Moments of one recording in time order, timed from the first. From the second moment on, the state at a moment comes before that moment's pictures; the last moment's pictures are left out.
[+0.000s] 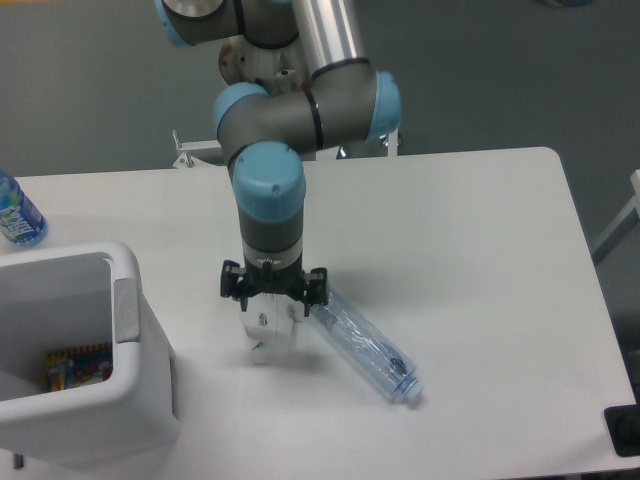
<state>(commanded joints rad) 2.24 -1.96 -1.72 -0.99 1.50 0.32</state>
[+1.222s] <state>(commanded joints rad) 2.21 -2.01 -1.69 -0.98 1.55 0.21</state>
